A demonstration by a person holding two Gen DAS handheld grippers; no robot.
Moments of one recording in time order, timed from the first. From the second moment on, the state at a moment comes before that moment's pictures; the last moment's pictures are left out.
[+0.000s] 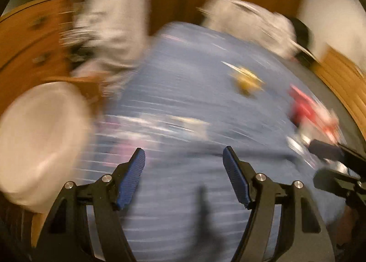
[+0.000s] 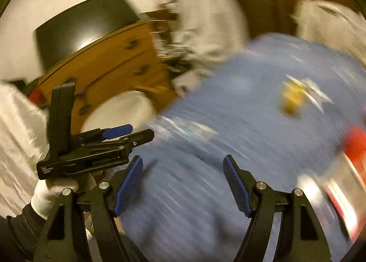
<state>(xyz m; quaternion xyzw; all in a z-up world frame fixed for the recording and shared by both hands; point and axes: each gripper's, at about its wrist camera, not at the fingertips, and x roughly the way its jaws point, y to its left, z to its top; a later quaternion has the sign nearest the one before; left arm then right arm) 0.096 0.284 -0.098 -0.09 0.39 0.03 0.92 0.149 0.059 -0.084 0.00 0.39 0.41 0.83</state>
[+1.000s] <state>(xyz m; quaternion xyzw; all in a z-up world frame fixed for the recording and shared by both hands) 0.188 -0.054 -0.148 0.05 0.45 -0.28 0.85 0.245 -0.317 -0.136 -0.14 0.40 0.28 0.86</state>
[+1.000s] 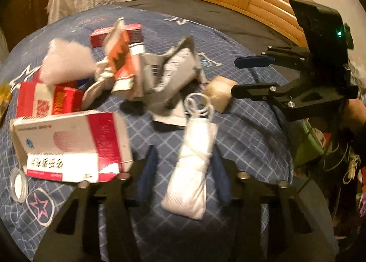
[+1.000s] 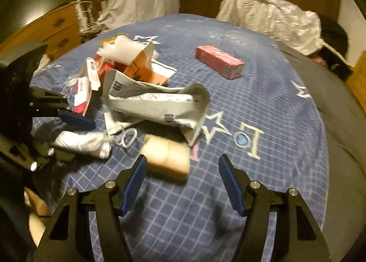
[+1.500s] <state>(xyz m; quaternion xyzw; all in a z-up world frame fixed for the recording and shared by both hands) 0.184 -0.033 -0.145 0.04 0.48 -0.30 0.82 0.276 -0.224 -0.117 -0.41 0.37 0.37 0.75</state>
